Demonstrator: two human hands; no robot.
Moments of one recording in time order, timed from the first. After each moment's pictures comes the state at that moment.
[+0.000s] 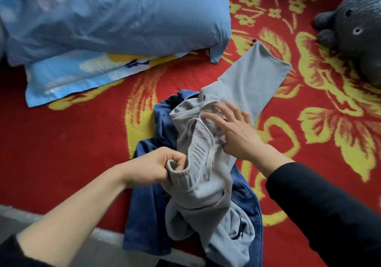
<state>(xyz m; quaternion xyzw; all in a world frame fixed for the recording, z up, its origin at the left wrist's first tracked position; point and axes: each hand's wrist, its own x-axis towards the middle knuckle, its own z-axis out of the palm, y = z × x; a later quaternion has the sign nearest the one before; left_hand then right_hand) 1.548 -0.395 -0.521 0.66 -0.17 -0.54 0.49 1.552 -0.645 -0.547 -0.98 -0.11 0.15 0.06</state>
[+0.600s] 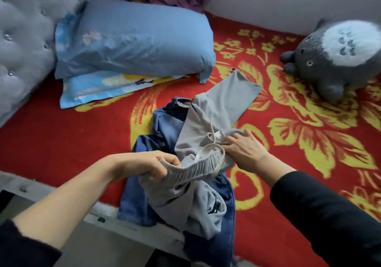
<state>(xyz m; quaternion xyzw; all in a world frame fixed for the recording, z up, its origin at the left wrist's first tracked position) 1.433 -0.414 -0.405 0.70 -0.14 -0.57 0.40 1.421 -0.698 -0.458 -0.95 -0.27 0.09 -0.13</state>
